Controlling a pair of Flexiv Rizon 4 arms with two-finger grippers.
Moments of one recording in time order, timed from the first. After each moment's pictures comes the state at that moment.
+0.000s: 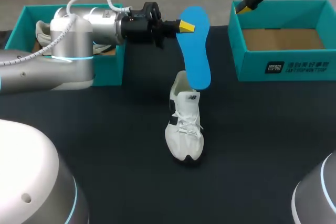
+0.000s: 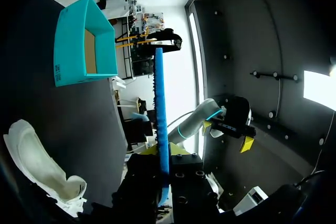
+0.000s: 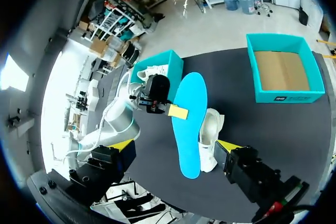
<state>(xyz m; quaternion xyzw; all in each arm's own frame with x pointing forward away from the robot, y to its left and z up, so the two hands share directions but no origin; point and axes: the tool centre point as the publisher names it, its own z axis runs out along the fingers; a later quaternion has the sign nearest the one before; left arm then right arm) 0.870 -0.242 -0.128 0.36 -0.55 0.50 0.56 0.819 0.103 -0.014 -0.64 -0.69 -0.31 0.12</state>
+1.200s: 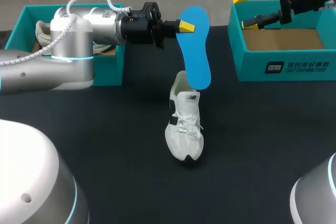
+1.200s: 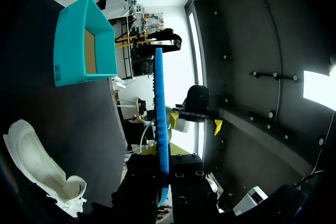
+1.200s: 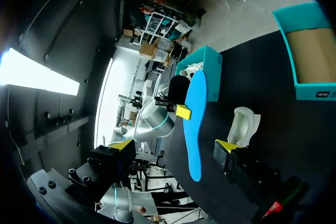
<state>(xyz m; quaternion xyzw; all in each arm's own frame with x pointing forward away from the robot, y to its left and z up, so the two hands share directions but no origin) 0.870 -0.242 -0.128 0.36 -0.55 0.50 0.56 0.833 0.056 -0.052 -0.55 -0.63 -0.45 0.31</state>
